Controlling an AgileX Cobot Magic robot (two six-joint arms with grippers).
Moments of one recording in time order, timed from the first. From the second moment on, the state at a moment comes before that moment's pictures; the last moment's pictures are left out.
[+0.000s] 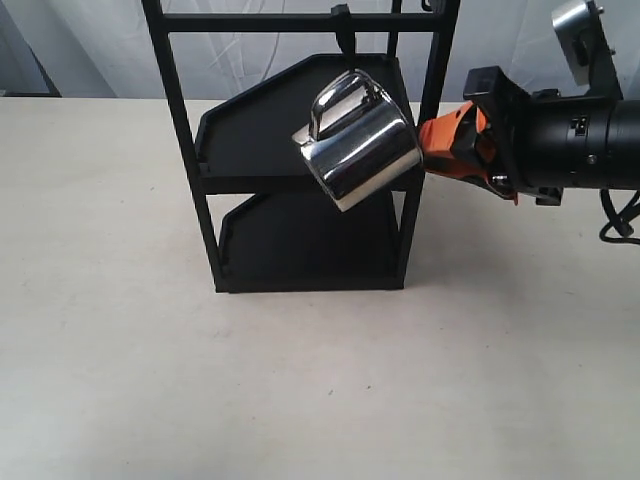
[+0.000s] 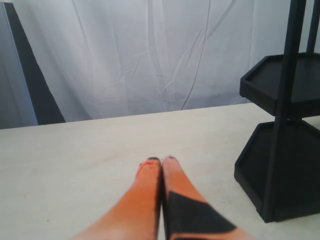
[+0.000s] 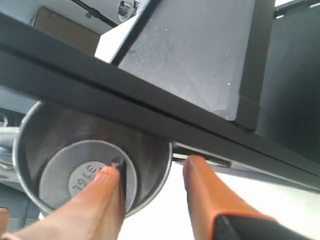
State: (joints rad) left arm -0.17 0.00 0.00 0.04 0.13 -0.01; right arm 0.13 1.38 -0.73 1.54 0.76 -0.94
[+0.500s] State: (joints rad) left arm -0.17 0.00 0.00 0.04 0.13 -0.01; right arm 0.13 1.08 -0.73 1.09 0.63 -0.64
